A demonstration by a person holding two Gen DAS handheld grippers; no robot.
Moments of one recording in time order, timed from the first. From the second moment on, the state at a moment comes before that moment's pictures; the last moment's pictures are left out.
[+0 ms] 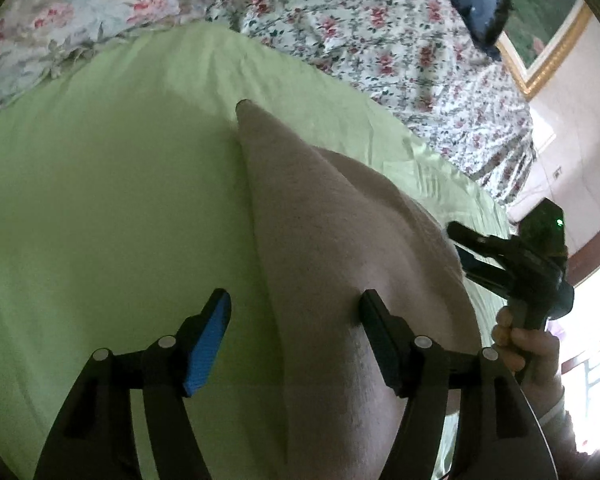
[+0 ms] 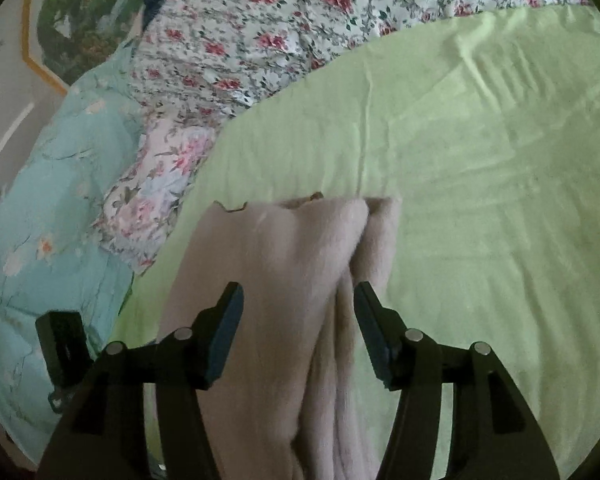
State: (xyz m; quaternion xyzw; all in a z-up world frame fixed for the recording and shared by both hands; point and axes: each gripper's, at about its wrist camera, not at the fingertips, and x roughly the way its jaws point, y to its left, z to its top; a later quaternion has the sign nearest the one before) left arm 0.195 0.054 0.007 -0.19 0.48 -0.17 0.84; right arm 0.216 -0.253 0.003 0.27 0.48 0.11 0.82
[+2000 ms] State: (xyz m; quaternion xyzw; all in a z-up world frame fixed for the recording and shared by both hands) left arm 0.043 -0.038 -0.013 0.11 0.44 -0.02 0.89; right arm 0.062 -0.242 0.009 0.21 0.50 0.08 0.83
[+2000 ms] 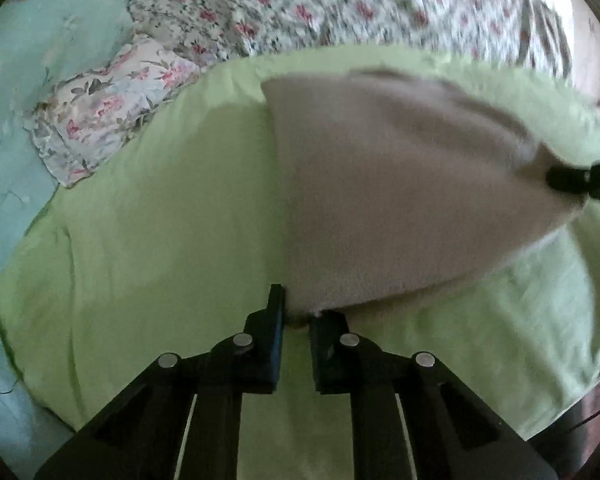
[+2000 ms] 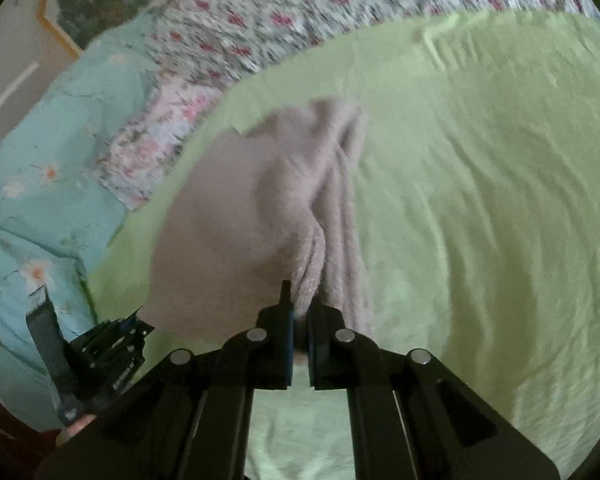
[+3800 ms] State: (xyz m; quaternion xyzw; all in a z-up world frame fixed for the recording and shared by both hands) left arm 0.069 -0.011 -0.010 -0.08 0.50 -0.21 0.84; right arm 0.046 -0.209 -0.008 0.15 0.51 0.03 0.85
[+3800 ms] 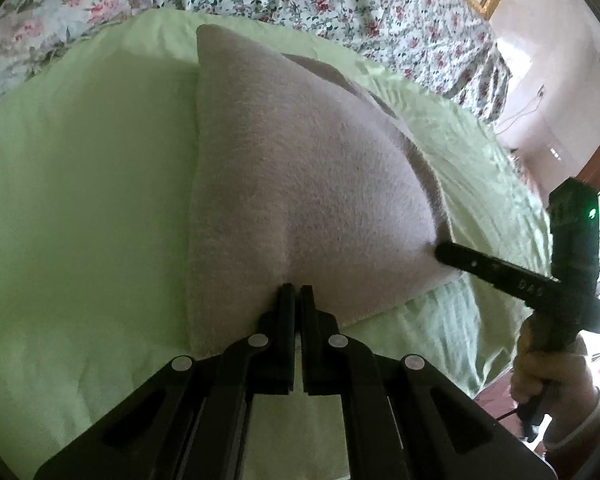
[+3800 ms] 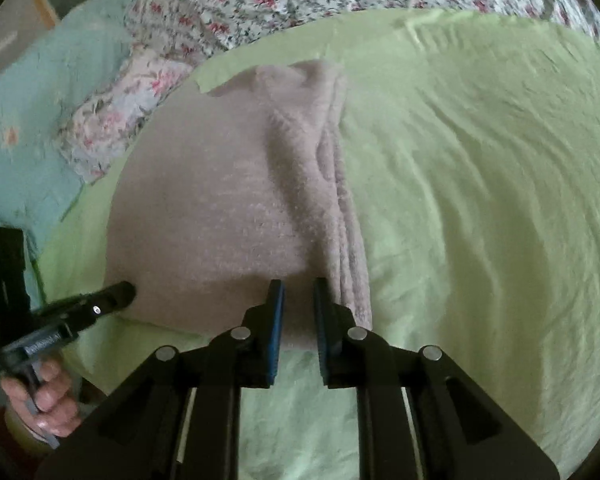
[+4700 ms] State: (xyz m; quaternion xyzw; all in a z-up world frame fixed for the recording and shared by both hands) left arm 0.006 0.015 0.031 -0.01 0.48 -0.15 0.87; right arm -0.007 -0.205 0.039 0.16 0.50 0.03 0.85
